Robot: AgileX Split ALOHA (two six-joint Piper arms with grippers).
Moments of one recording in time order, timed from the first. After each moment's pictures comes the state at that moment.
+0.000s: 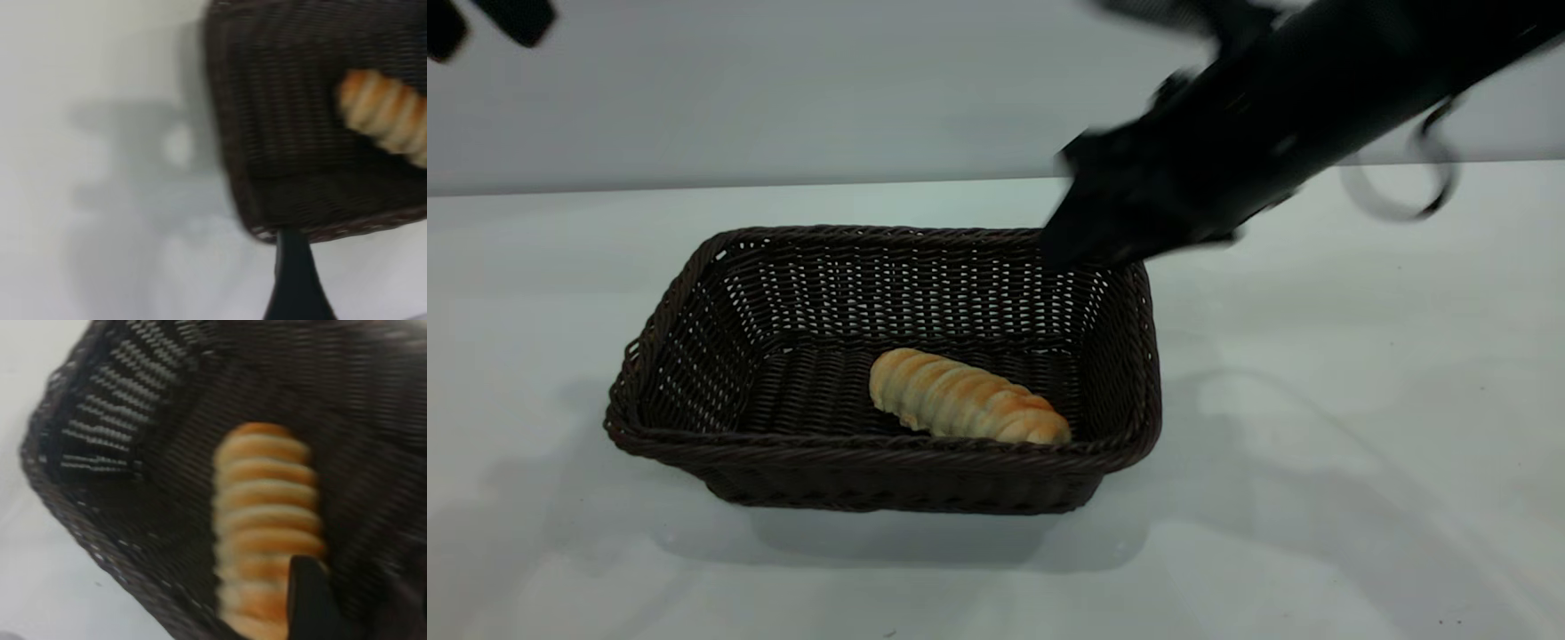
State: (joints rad) left arm -0.13 1.49 -1.25 -0.18 0.91 0.10; right arm 0.38 1.84 -1.00 1.23 0.41 -1.08
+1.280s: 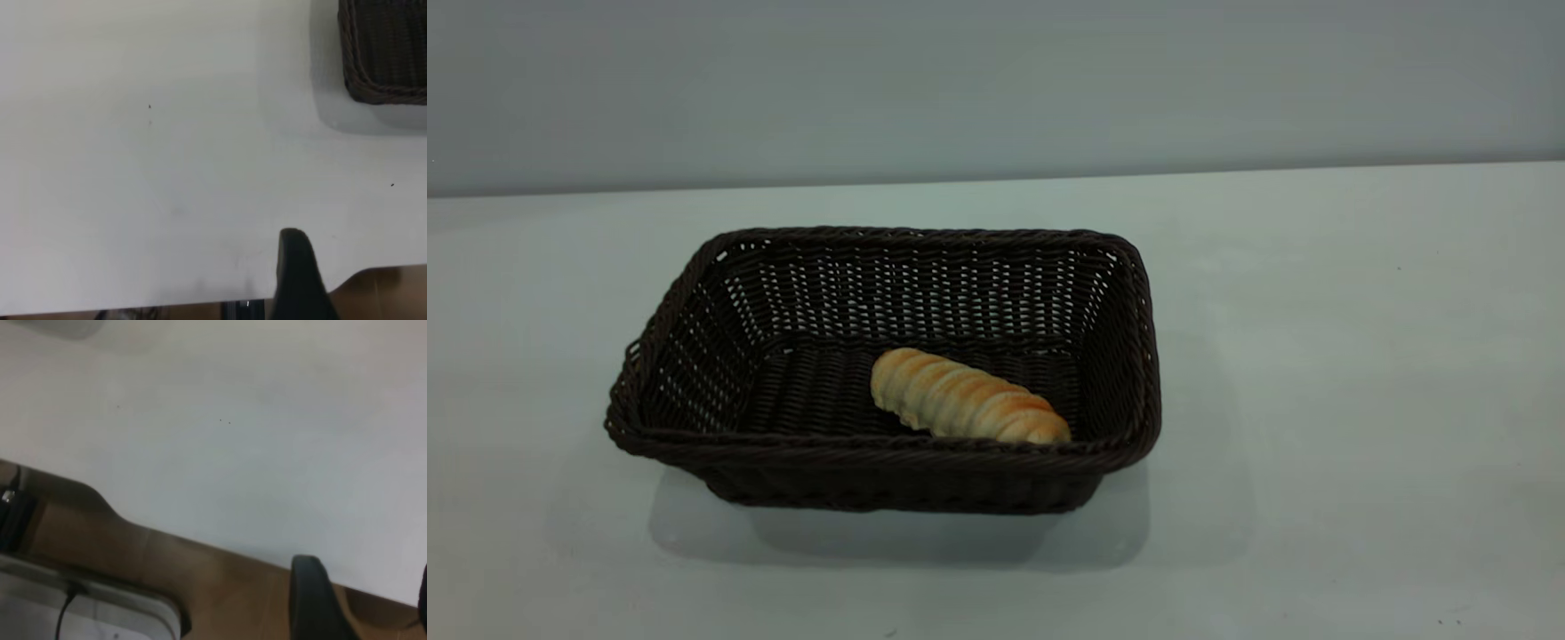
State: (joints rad) left arm -0.13 0.39 -0.67 0.09 1.08 -0.10; right arm 0.25 0.42 -0.57 0.00 1.18 -0.05
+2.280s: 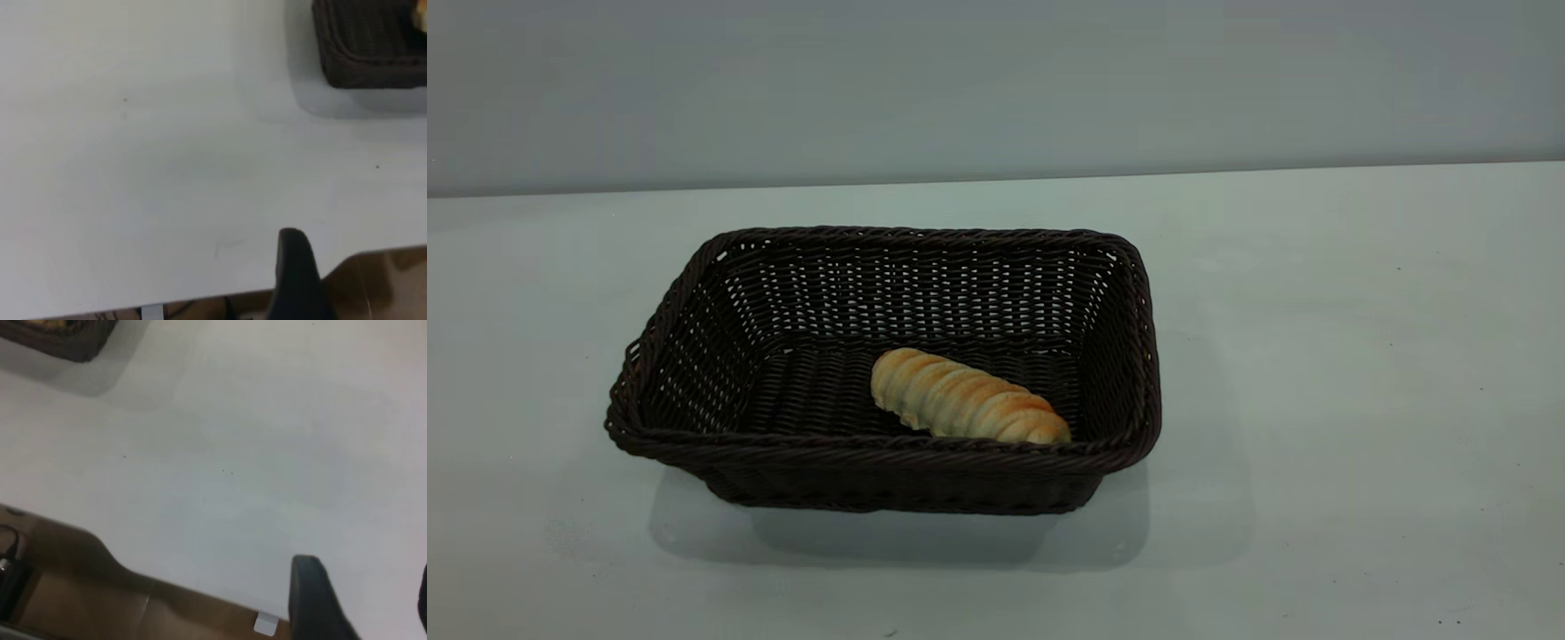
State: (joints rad) left arm -0.13 0.08 -0.49 0.02 1.13 -0.03; right arm 0.25 0.21 -0.47 0.01 1.12 -0.06
